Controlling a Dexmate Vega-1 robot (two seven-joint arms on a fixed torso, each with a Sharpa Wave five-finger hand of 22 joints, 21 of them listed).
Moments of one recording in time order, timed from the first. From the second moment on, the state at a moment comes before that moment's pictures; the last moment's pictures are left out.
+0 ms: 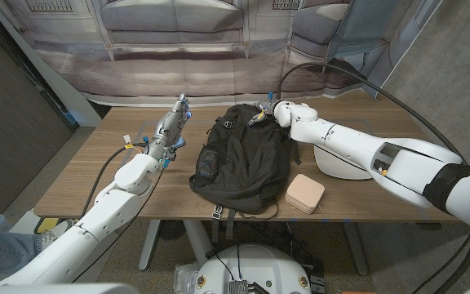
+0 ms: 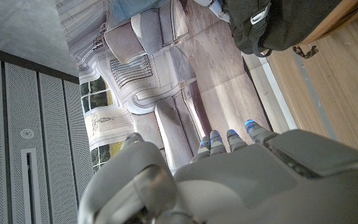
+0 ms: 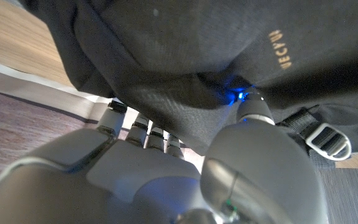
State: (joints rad) left arm 1.08 0.67 0.27 -1.69 -0.63 -0.26 0.07; left_hand 0.41 0.07 -0.06 0.10 0.34 -0.10 0.05 0.20 0.18 -0.09 0.01 0.20 0.18 -0.14 0.03 0.19 0.18 -0.12 0.04 0.20 0.18; right arm -0.15 -0.35 -1.13 -1.13 -0.46 -0.40 0.20; right_hand 0.69 -0.08 0.24 -0.16 0.40 0.01 -0.06 0.25 0.20 0.15 0.00 0.35 0.25 0.25 -0.01 0.28 0.23 0.55 0.13 0.35 0.19
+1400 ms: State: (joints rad) left arm 1.07 0.67 0.28 -1.70 -0.62 -0.25 0.08; left_hand 0.41 0.07 -0.07 0.10 0.34 -0.10 0.05 0.20 0.18 -0.08 0.01 0.20 0.18 -0.13 0.03 0.19 0.18 -0.12 0.05 0.20 0.18; right arm -0.28 -0.38 -1.03 -1.14 -0.48 -0.23 -0.15; right_hand 1.37 0.10 0.22 -0.16 0.19 0.65 -0.11 0.53 0.36 0.69 -0.11 0.58 0.51 0.83 -0.07 0.73 0.68 0.86 -0.11 0.87 0.47
